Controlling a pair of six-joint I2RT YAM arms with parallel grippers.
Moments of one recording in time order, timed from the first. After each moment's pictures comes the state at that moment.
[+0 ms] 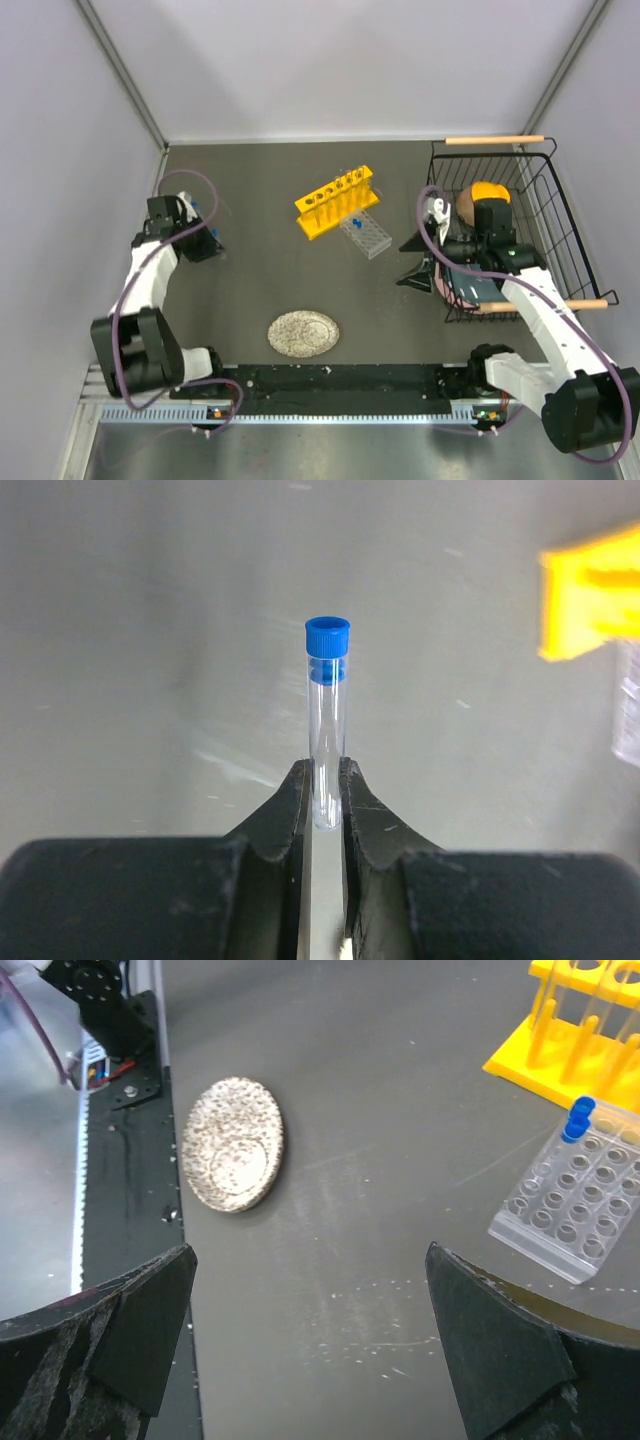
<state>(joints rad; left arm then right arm) 0.23 1.36 0.92 -0.56 0.26 -0.34 0.18 1.00 0.80 -0.49 -1.11 -0.46</state>
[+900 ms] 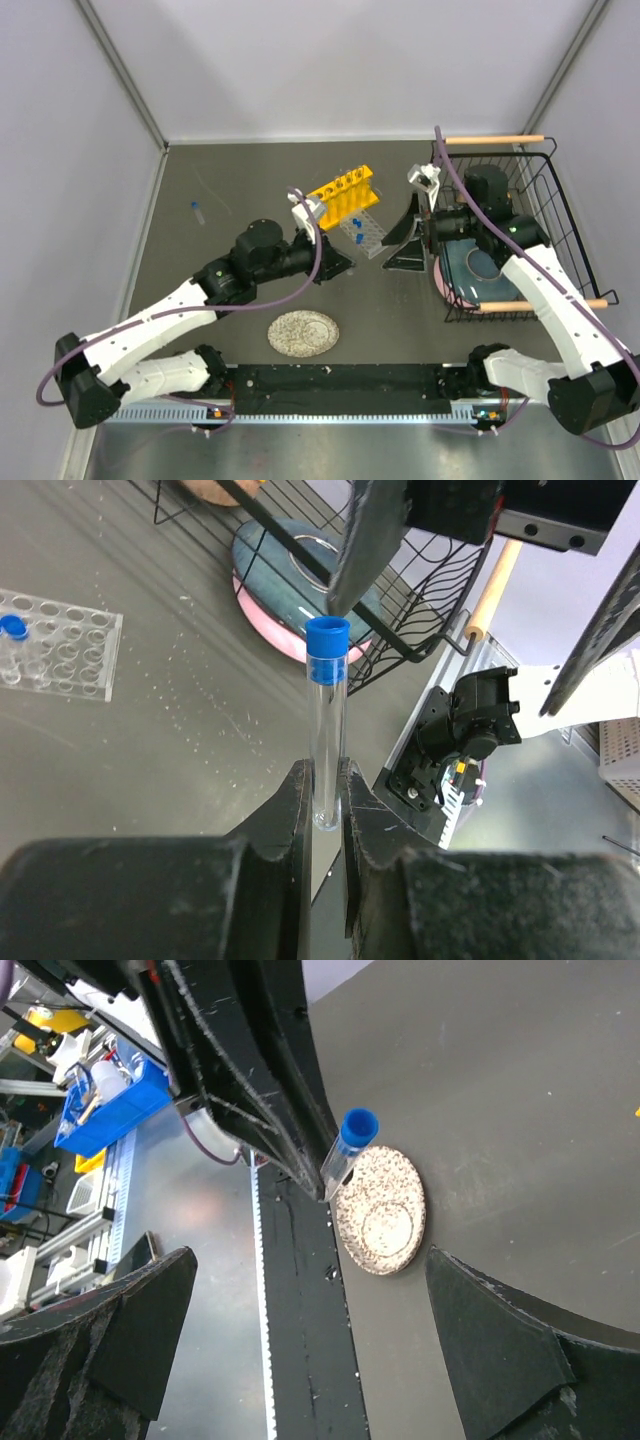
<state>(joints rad) -0.87 1.01 0.87 -0.08 0.27 -0.48 0.34 1.09 1.12 -0.59 -1.16 0.02</state>
